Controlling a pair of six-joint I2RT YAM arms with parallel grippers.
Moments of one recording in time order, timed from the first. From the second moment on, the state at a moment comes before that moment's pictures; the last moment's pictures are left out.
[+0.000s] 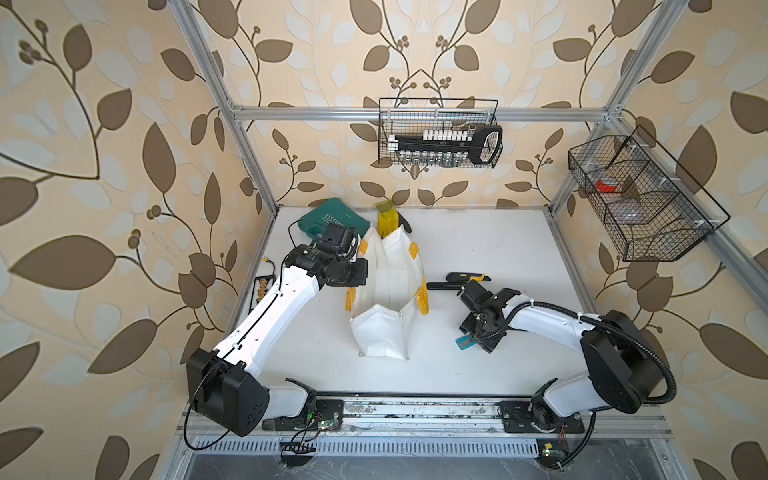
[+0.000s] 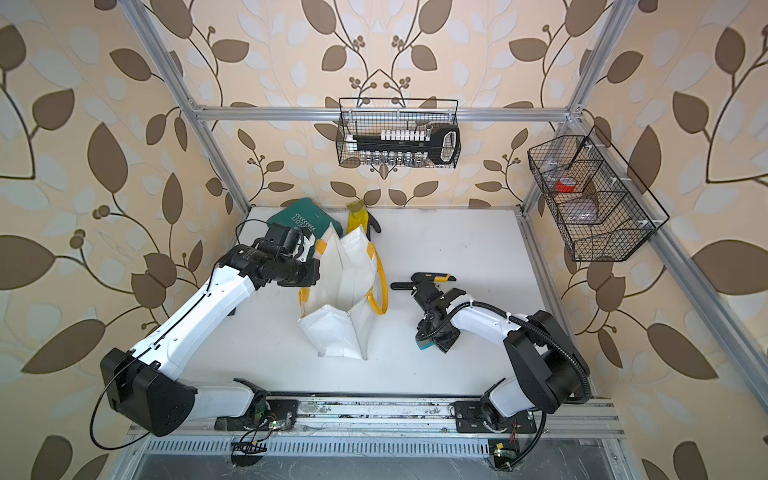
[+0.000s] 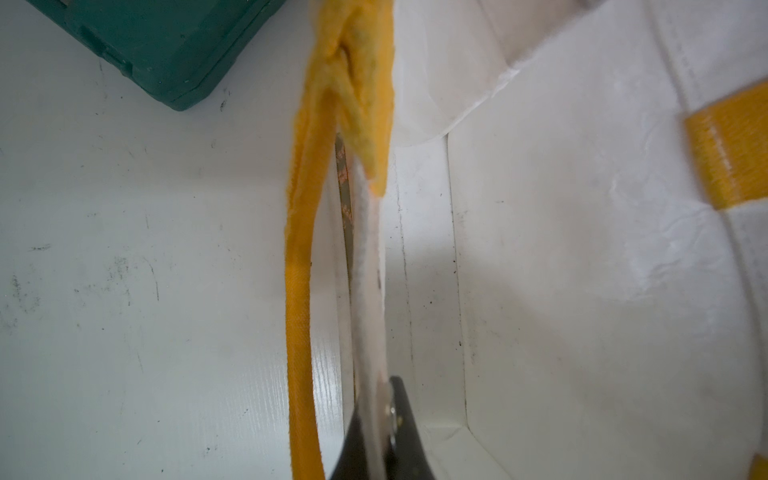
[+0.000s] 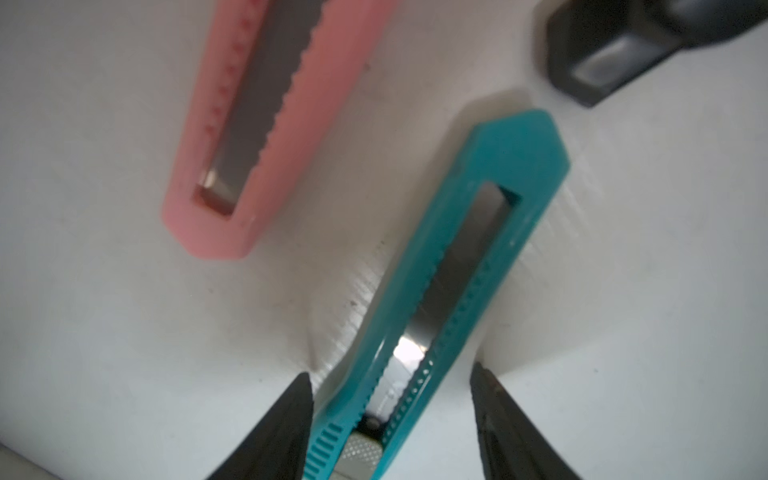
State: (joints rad) left arm -0.35 1.32 1.27 -0.96 0.12 -0.34; right arm 0.58 1.50 0.79 -0.77 0.07 1.37
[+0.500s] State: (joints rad) left arm -0.35 1.32 1.26 -0.95 0.12 -0.34; right arm 0.64 1.56 0.83 -0.80 0.10 1.37
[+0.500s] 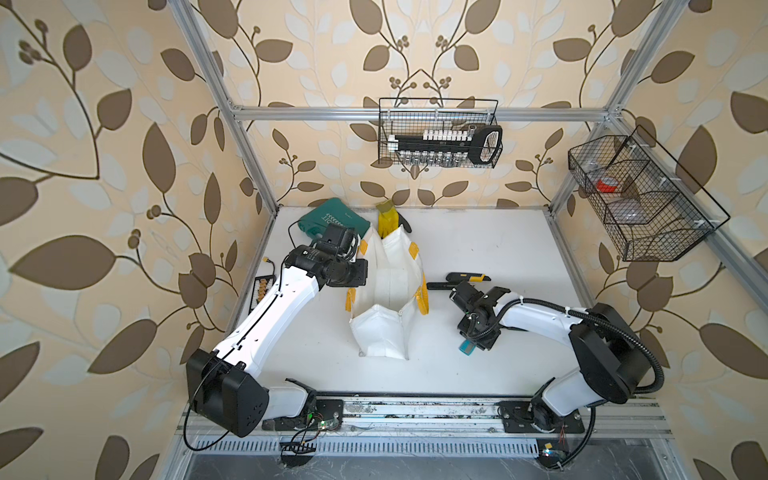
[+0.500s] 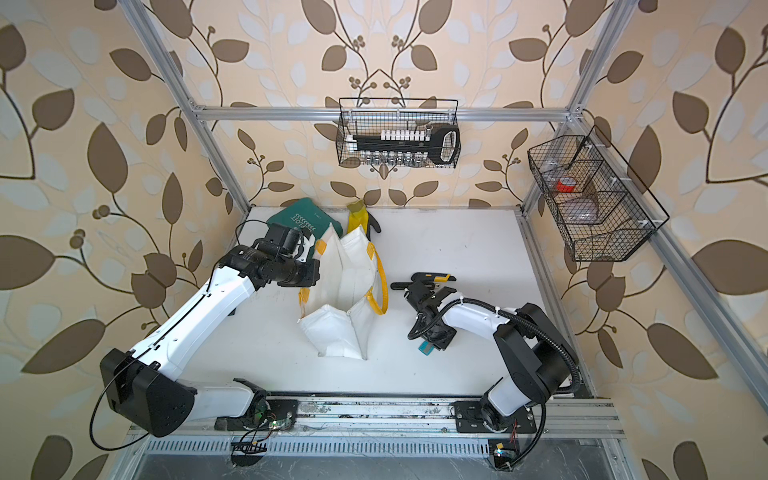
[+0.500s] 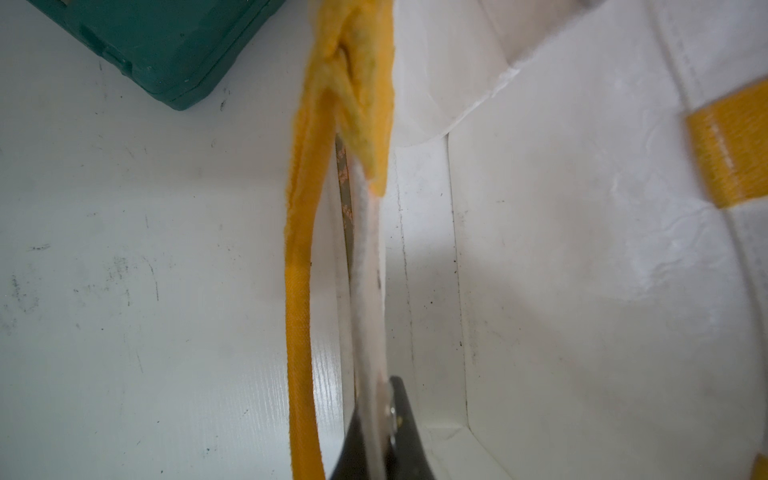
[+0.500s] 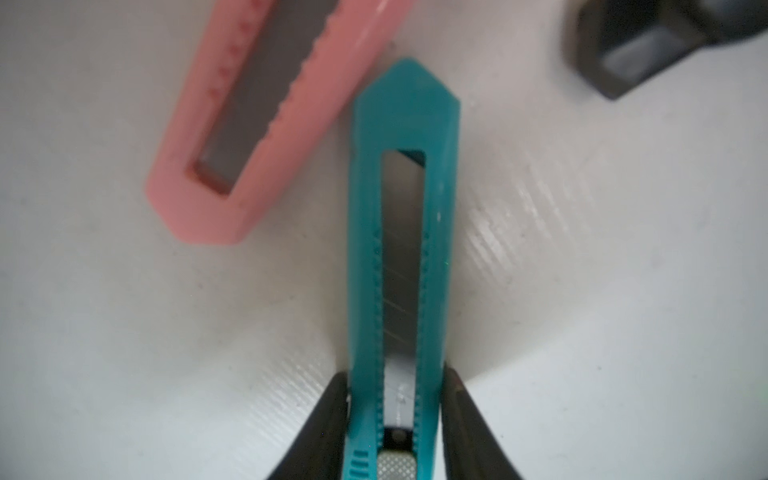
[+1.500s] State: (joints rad) left arm -0.35 1.32 1.26 -0.95 0.13 -0.34; right arm 0.80 1.43 1.51 -1.06 0.33 0.98
